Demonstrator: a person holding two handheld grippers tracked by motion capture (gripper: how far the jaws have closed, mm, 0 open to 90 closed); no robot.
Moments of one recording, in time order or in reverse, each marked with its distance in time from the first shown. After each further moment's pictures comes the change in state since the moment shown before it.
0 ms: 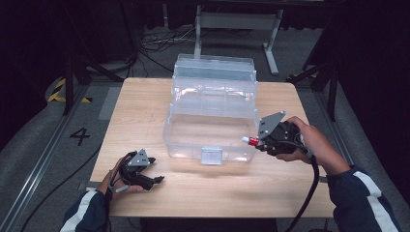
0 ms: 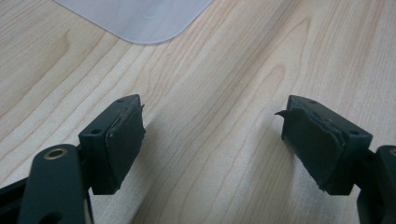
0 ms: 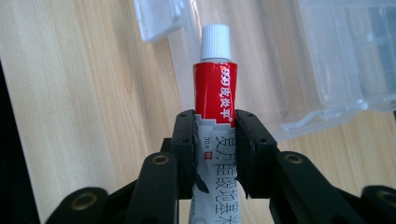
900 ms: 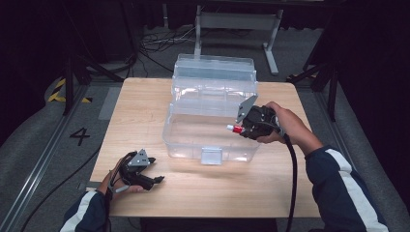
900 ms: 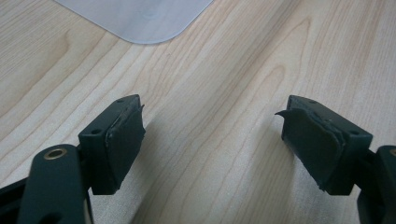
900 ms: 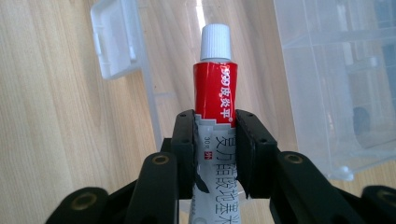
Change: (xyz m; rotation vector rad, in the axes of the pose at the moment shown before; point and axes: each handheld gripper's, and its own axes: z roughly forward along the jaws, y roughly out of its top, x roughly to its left) left arm 0.000 0.000 0.000 -0.001 0.002 -0.003; right arm -0.039 0.041 0.040 0.051 0.040 -0.007
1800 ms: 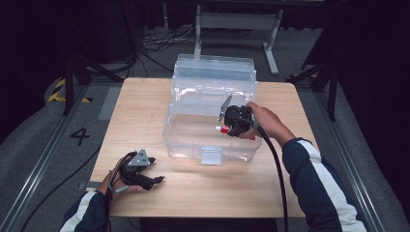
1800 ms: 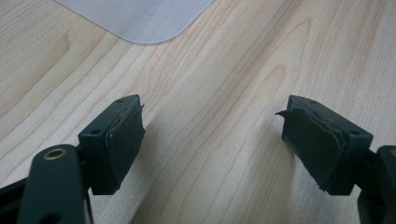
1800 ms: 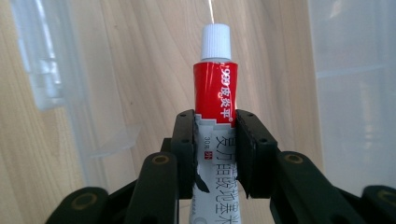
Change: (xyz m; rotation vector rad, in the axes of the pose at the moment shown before) left arm 0.000 0.000 0.000 0.000 0.002 -0.001; right arm -0.023 0.024 0.072 0.103 0.059 -0.001
